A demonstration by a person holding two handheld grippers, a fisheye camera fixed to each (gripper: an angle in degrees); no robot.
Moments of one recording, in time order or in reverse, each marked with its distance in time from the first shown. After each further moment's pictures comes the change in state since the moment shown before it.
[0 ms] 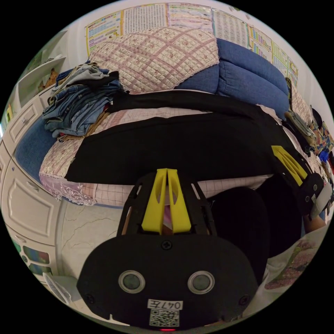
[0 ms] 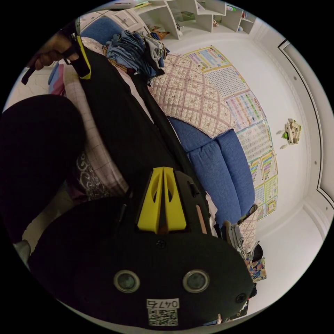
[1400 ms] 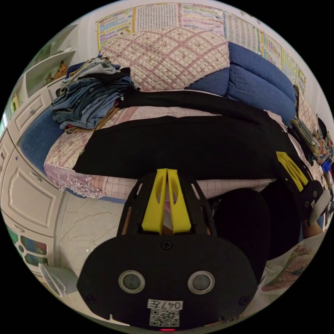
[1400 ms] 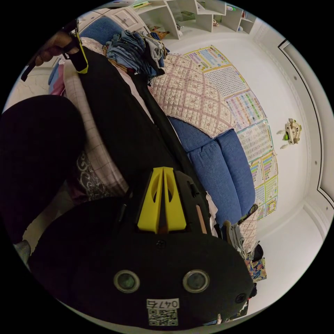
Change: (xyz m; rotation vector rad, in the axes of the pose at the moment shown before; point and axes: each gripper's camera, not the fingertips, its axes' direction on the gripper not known) left arm -0.004 -0.017 -0.106 -0.016 -0.029 -0.062; right arm -0.110 0.038 -0.020 0.000 -0.011 0.012
